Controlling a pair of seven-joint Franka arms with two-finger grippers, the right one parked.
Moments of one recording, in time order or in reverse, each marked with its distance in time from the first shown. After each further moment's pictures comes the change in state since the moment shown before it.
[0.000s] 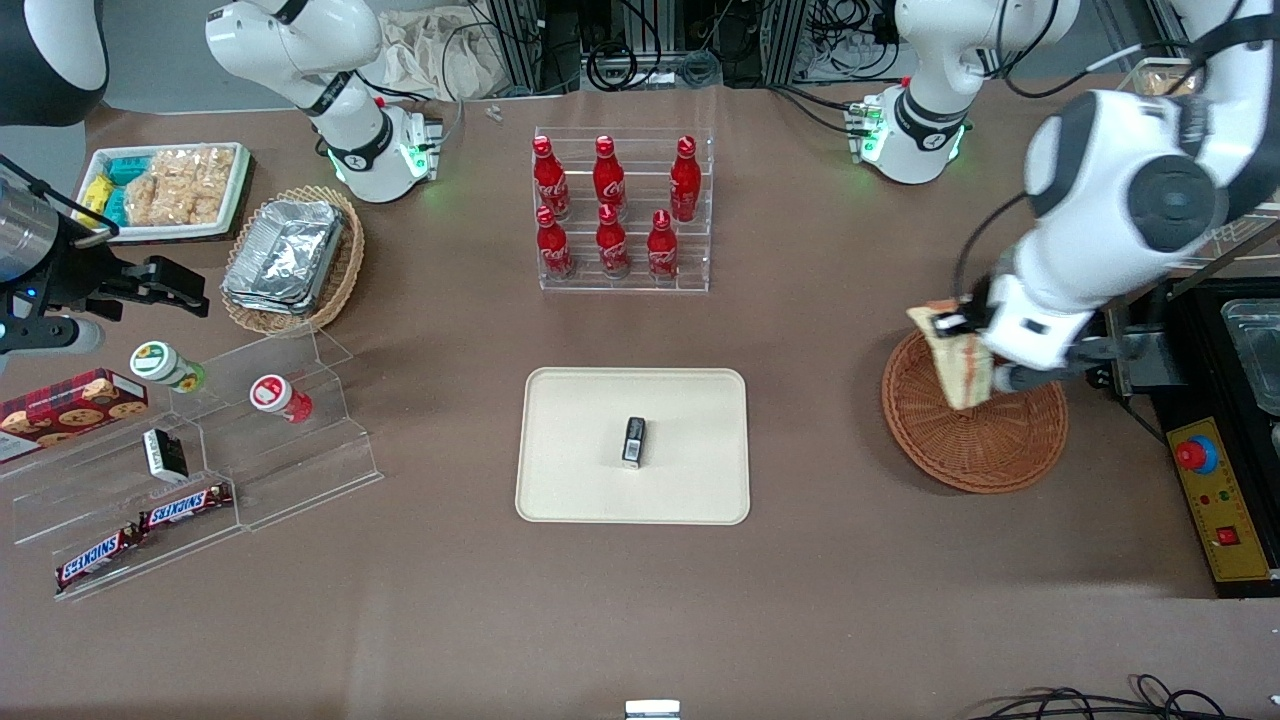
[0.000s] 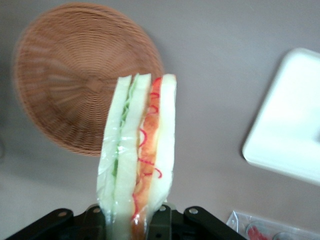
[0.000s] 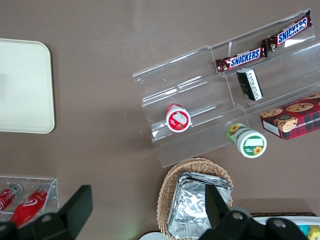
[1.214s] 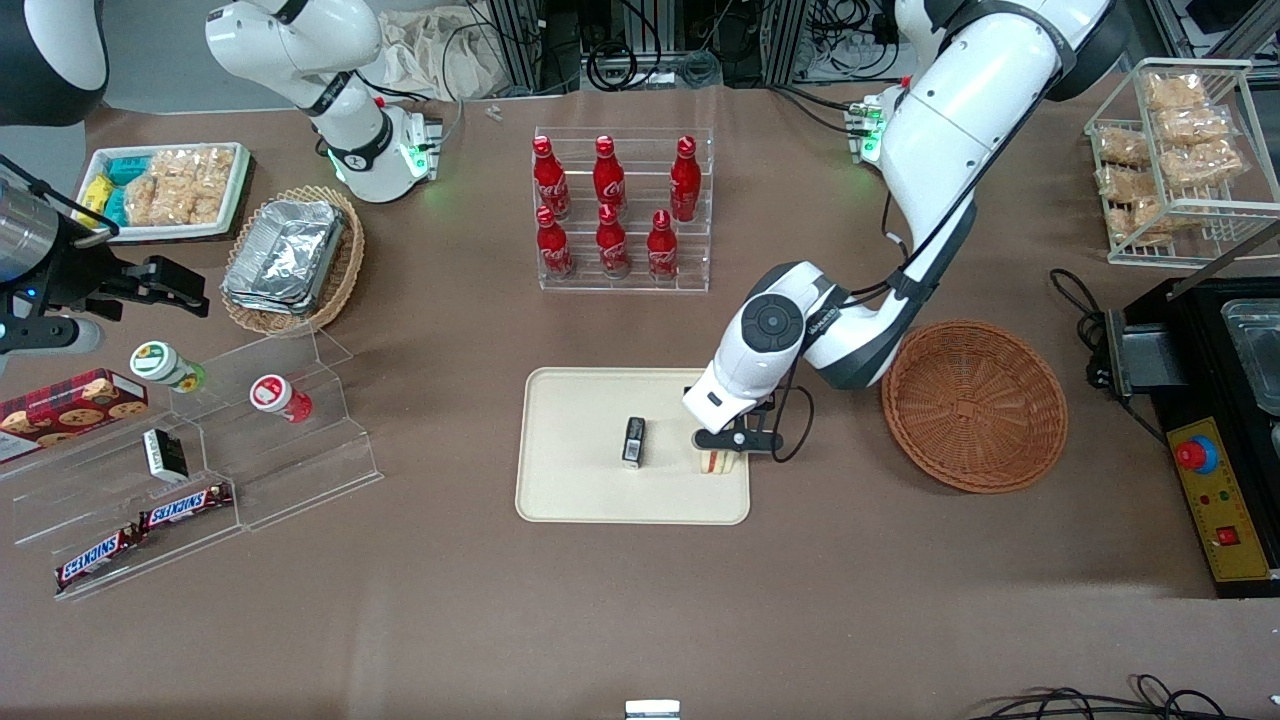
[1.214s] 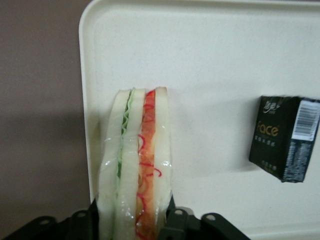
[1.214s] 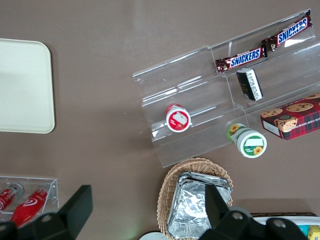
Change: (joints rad) arm -0.112 0.617 -0.260 0.151 0.330 0.625 -0.270
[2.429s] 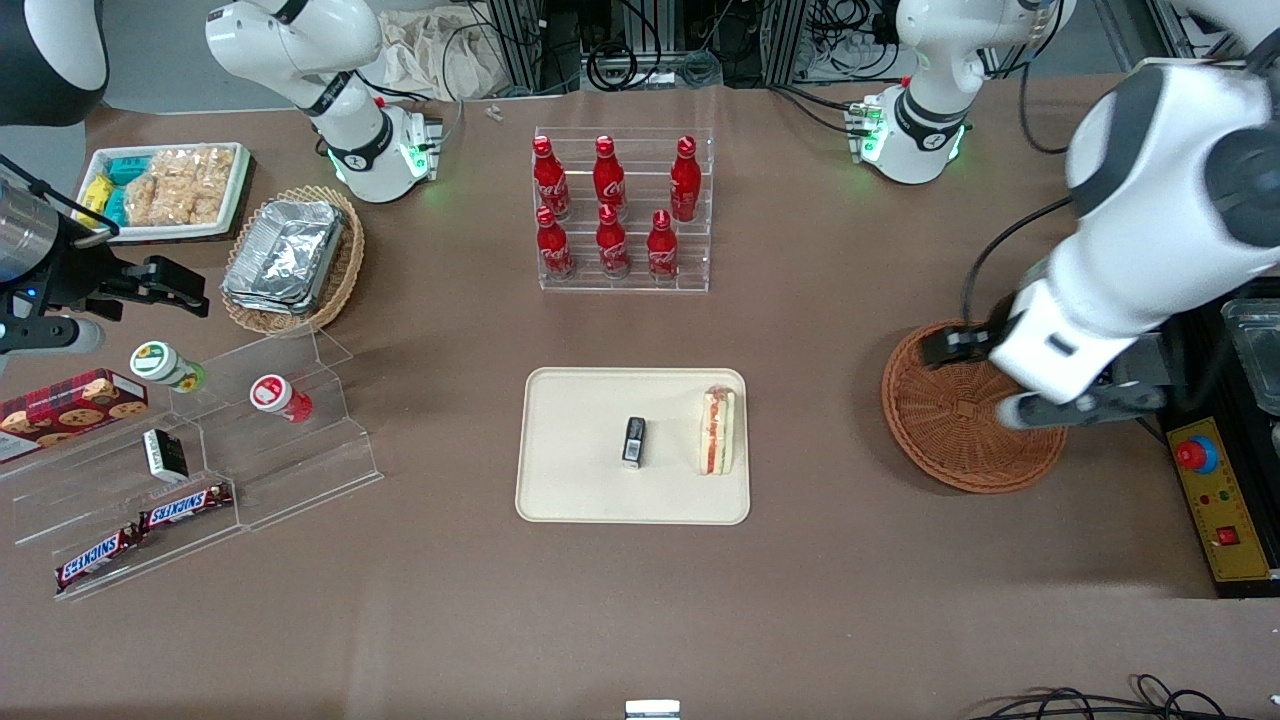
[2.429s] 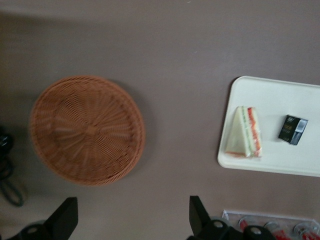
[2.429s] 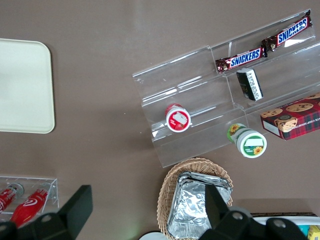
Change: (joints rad) arm 0.346 -0.454 0.046 0.340 -0.237 -0.902 0.376
